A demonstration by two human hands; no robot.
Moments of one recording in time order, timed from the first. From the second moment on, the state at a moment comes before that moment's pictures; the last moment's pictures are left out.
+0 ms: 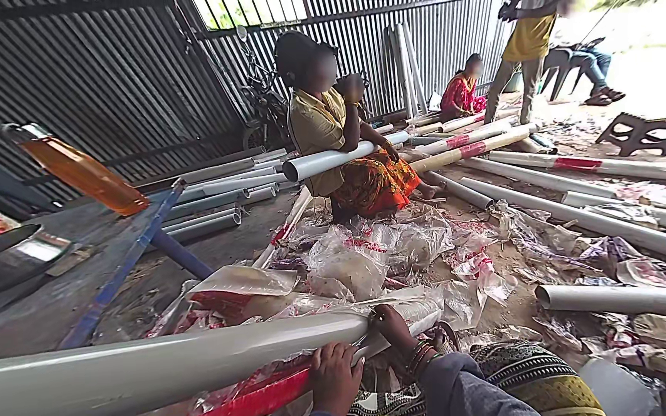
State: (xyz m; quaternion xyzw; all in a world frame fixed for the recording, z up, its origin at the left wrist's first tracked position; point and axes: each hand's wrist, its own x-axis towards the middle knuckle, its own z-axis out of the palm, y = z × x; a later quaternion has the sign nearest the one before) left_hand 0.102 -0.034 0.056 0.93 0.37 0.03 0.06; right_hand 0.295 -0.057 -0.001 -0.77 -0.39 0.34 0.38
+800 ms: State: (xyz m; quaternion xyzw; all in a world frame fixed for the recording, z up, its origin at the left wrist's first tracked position) left_hand 0.124 -0.039 0.073 0.90 0.42 -0.12 0.07; right_hand 0.285 -0.052 0.024 -0.82 -0.37 0.33 0.29
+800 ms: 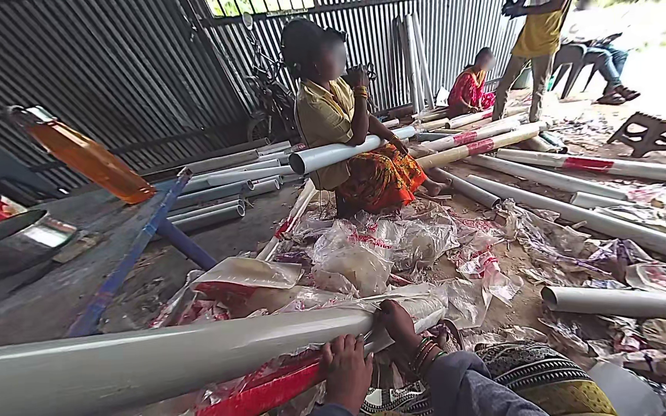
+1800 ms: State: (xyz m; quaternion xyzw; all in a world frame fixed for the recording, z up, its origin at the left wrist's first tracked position) left_hand 0.124 -0.032 0.069 0.90 0.41 -0.09 0.10; right_hand 0.300 -0.012 0.027 -0.86 -0.36 0.29 0.23
